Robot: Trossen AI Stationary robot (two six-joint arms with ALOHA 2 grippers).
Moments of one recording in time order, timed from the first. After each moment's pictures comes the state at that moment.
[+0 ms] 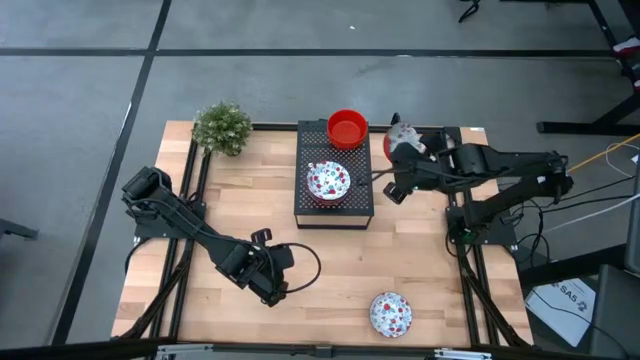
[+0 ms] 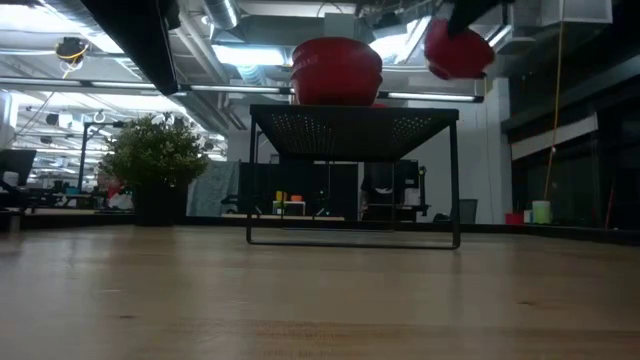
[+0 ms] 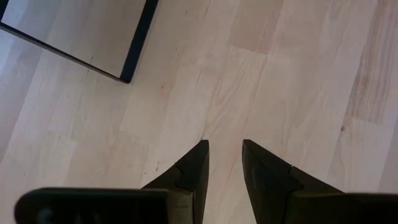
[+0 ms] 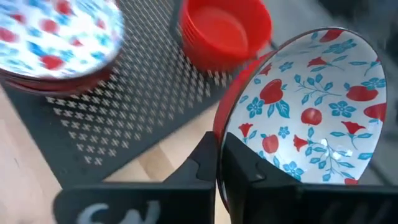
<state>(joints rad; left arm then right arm) -0.59 1.71 1.35 -0.95 -0.43 -0.85 0.12 1.27 1.52 -1.30 0.71 0.48</state>
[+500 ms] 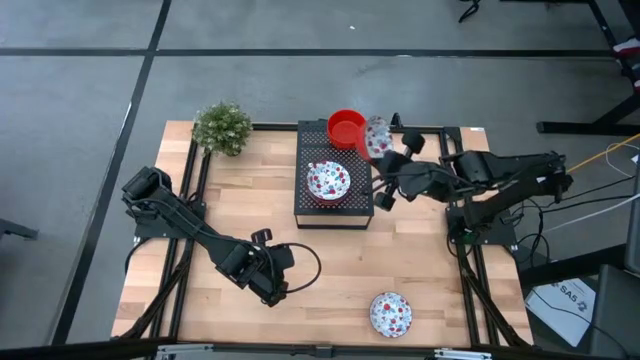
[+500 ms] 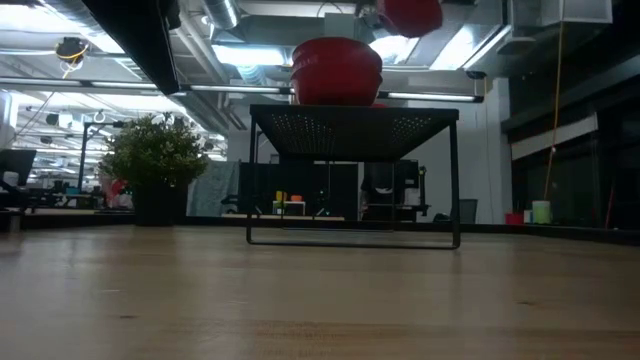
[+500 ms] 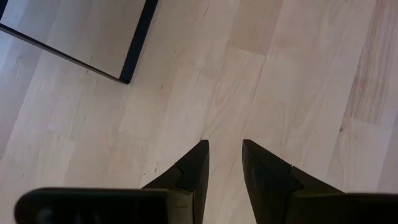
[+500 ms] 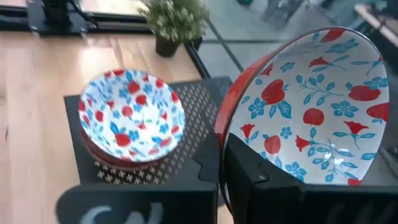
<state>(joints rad) -0.59 1.70 1.35 -0.94 -0.43 -0.85 0.21 1.28 1.53 -0.91 0.77 0.11</state>
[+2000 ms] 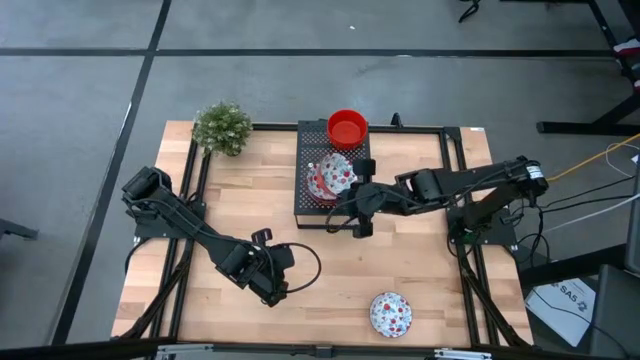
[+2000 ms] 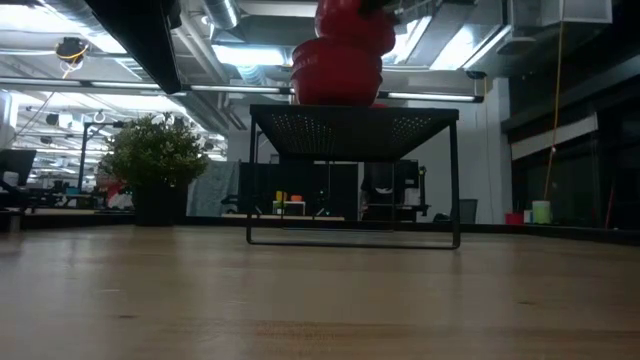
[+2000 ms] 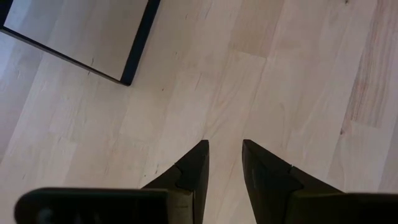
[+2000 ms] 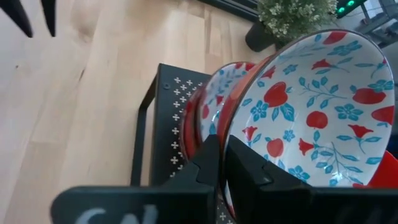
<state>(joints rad) -0.59 1.70 1.35 -0.94 -0.44 -0.85 0.21 1.49 1.53 -0.78 0.49 -0.17</state>
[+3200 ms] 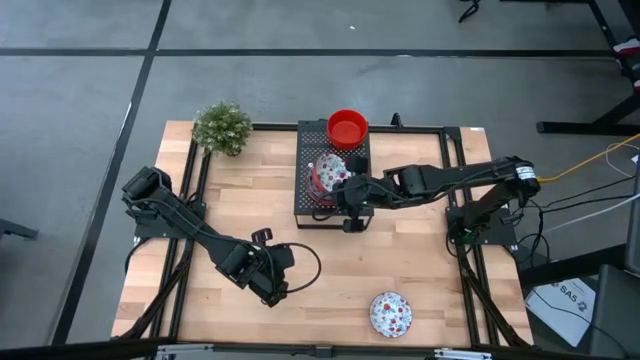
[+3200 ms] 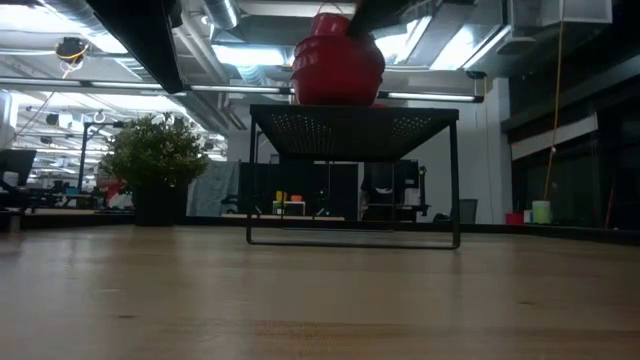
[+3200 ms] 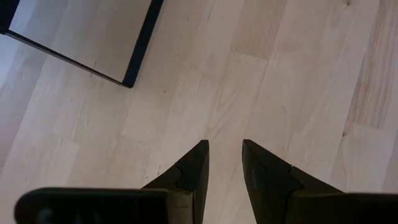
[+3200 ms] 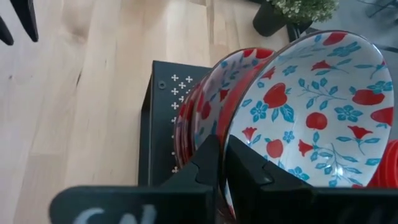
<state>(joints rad) -0.59 1.70 1.35 -0.94 -0.45 -0.85 0.14 1.55 1.53 -0.75 0.41 -0.11</state>
